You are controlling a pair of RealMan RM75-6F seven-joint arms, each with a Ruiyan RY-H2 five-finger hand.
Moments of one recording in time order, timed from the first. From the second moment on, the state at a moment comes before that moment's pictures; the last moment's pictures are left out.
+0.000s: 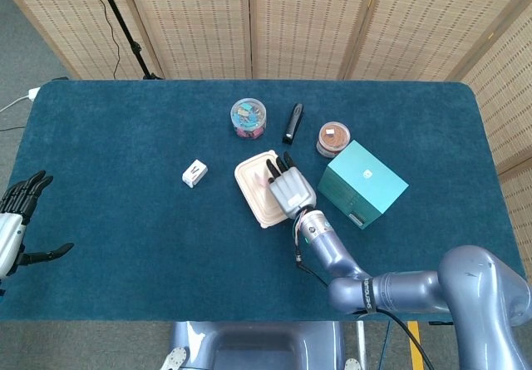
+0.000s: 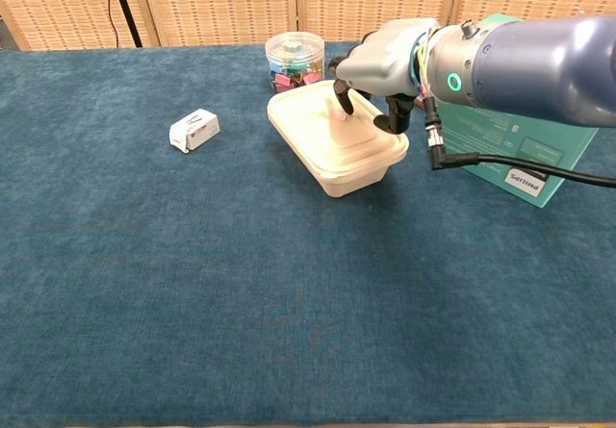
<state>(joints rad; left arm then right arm) -0.18 -0.93 -0.06 -1.81 1.50 1.42 -0.24 1.25 -1.55 0.08 -1.59 -0.47 1.02 -1.13</state>
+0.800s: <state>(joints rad) -0.18 -0.93 -0.07 -1.80 1.50 1.41 -0.26 1.27 -1.56 0.07 -1.59 -0.42 1.06 -1.17</state>
